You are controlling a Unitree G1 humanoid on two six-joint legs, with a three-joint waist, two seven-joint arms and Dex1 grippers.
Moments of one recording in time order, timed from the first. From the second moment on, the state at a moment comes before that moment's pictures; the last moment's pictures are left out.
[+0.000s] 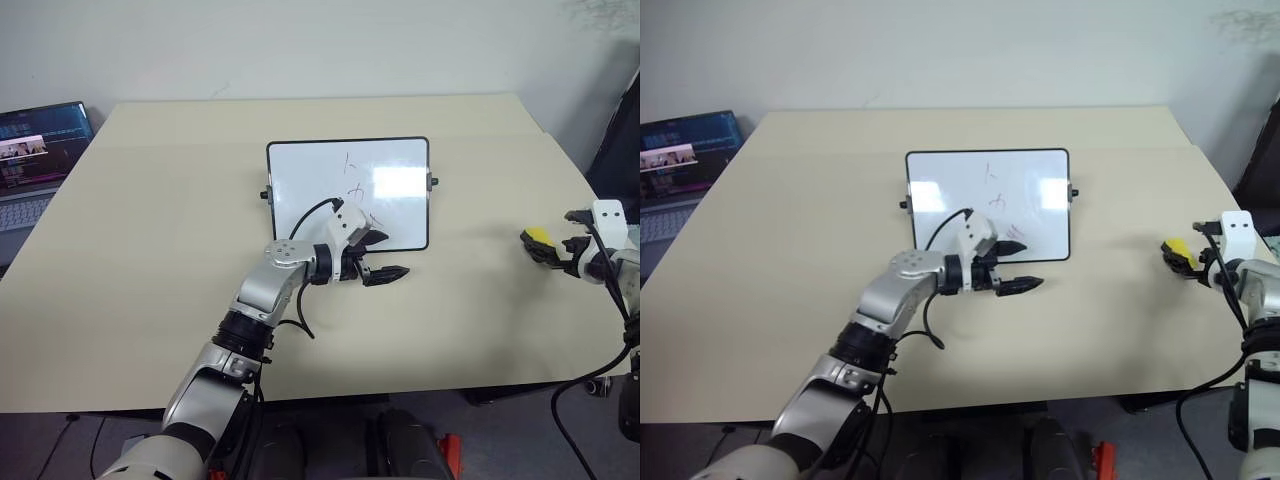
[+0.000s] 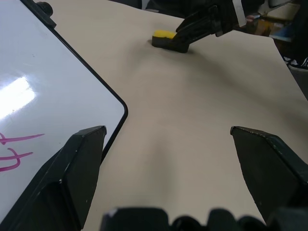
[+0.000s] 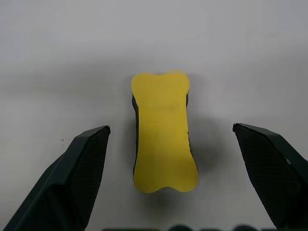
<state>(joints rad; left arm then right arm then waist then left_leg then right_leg) -0.70 0.21 -0.25 0.27 -0.22 0.39 -0.92 -0.69 -0.80 -0.19 0.76 0.22 0.57 0.61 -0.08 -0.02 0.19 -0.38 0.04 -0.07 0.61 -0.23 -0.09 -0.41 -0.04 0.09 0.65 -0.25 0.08</state>
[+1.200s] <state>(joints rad) -0.69 0.46 -0.03 0.24 -0.22 0.41 -0.83 -0.71 -0.73 -0.21 0.20 0.30 0.80 0.58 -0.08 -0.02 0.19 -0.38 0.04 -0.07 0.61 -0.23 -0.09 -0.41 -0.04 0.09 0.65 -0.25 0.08</state>
